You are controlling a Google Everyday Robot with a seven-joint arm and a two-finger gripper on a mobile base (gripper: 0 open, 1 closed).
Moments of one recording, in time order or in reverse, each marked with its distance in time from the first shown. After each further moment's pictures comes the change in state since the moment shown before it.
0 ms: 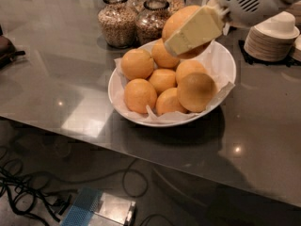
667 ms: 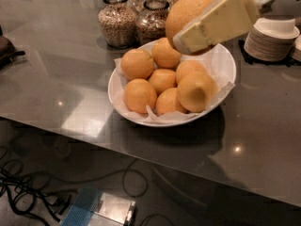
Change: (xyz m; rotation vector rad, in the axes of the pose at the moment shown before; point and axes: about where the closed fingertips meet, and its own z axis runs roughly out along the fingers) arm -0.007 0.031 -0.052 -0.113 -0.141 -0.114
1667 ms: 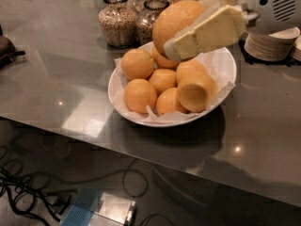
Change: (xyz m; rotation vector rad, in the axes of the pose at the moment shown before) arm 0.000 0.006 0.025 -0.184 -0.148 -0.025
